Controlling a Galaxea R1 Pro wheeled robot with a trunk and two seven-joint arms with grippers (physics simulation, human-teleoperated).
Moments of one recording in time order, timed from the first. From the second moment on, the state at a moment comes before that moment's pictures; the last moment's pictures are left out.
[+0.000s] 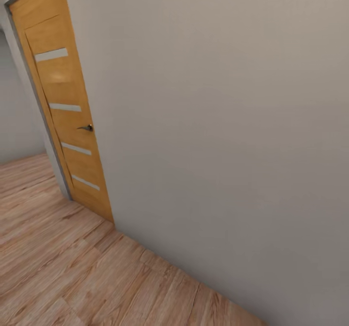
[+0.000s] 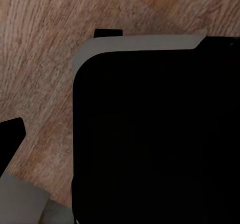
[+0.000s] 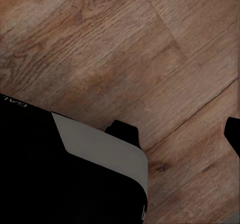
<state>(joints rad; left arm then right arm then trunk) 0.00 0.00 0.01 -0.13 0.03 -0.01 0.00 -0.24 0.10 0.48 0.03 -0.08 -0.06 -0.11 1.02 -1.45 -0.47</state>
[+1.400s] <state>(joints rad) 0.00 0.00 0.01 -0.13 0.03 -0.01 0.00 -0.24 0.10 0.48 0.03 -0.08 -0.06 -0.11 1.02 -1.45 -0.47</state>
